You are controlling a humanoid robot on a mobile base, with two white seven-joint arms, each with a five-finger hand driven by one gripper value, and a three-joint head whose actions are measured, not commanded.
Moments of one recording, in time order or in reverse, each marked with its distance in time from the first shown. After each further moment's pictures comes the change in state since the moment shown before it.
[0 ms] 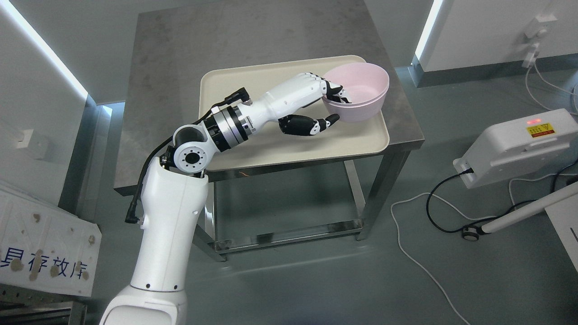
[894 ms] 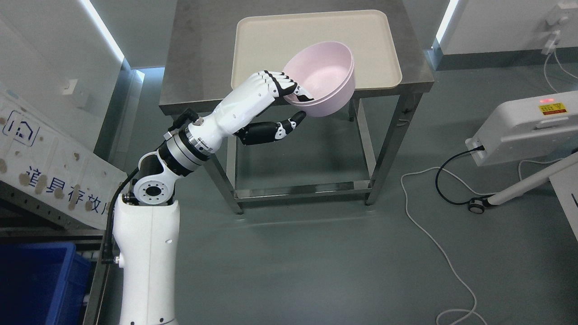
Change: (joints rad) left arm 0.161 0.000 0.165 -0.175 0.113 -0.093 0.010; right arm 0.000 0.000 0.000 0.000 0.000 0.000 0.000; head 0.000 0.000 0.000
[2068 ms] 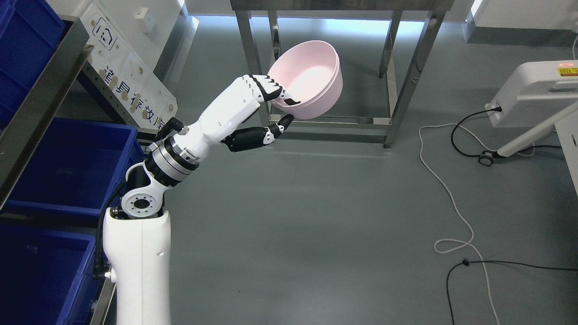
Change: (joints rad) left arm 0.054 0.000 0.036 -0.078 0.007 -0.003 0.000; right arm 0.000 0.000 0.000 0.000 0.000 0.000 0.000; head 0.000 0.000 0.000
